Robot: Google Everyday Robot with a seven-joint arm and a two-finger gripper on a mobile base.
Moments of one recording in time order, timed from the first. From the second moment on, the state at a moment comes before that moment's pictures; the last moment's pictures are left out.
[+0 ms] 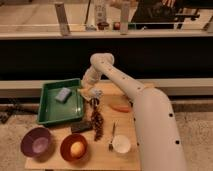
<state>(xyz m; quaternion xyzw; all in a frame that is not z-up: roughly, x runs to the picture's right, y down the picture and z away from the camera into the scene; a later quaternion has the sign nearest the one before) -0.118 -0.036 0.914 -0.20 -0.29 -0.17 0.92</state>
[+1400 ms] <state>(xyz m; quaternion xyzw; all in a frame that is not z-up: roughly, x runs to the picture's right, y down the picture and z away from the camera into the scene) -0.132 -0.010 0.955 -0.26 -0.28 -0.19 0.90</state>
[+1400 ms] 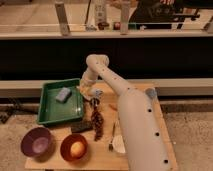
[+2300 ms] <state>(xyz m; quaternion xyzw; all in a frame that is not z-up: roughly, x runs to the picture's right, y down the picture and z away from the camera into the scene) -0.133 -0.057 0.897 -0.18 -0.28 -0.22 0.92</state>
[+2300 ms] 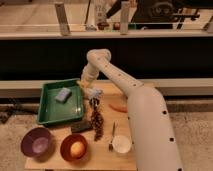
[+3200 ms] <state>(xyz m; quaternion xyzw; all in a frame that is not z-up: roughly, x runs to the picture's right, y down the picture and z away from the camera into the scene) -0.226 0.009 0.849 -0.16 -0.44 -0.36 0.81</state>
